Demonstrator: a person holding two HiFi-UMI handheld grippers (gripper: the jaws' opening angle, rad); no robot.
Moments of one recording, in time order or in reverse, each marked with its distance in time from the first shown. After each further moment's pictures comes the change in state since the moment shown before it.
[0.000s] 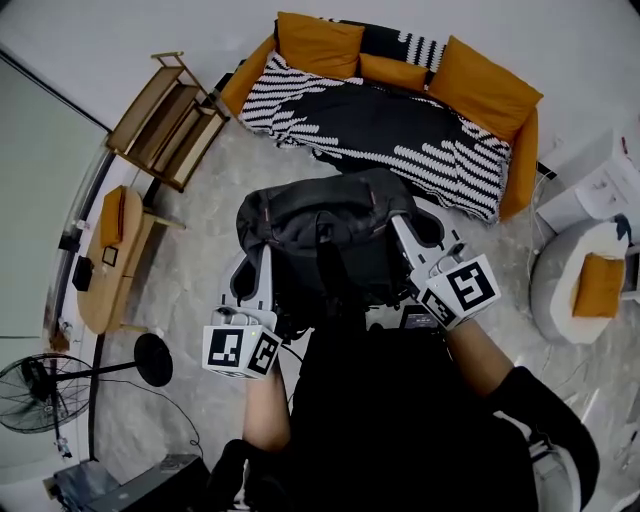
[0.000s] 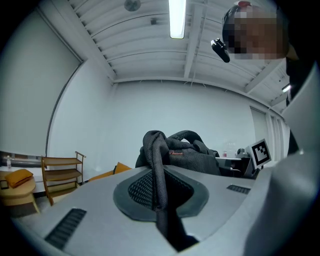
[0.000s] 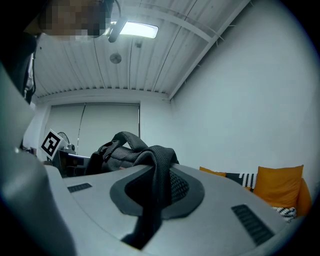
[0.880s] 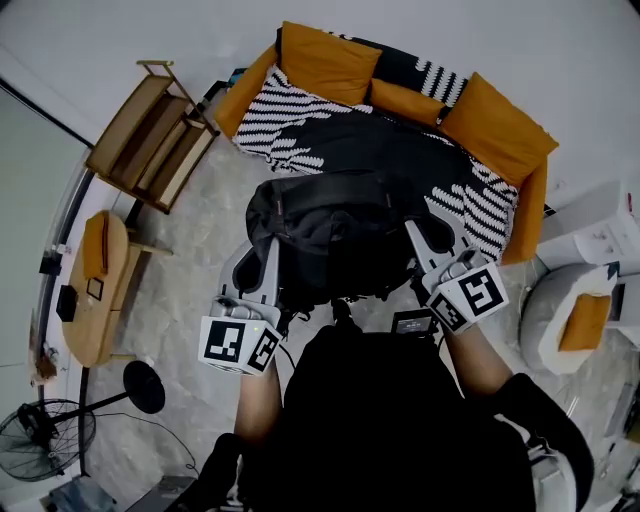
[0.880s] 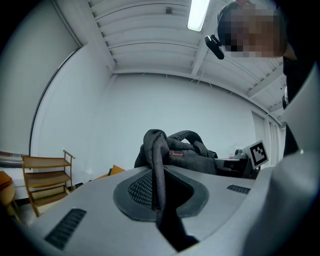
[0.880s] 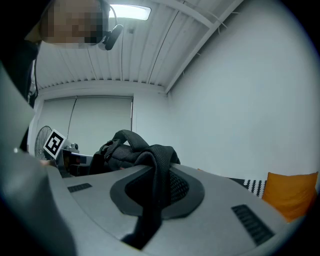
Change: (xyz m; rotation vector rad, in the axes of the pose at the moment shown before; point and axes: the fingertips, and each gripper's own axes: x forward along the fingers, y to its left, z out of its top) left arm 0.205 0.122 0.020 -0.025 0.014 -0.074; right arm 0.196 -0.119 0.000 0.000 0.040 -0.021
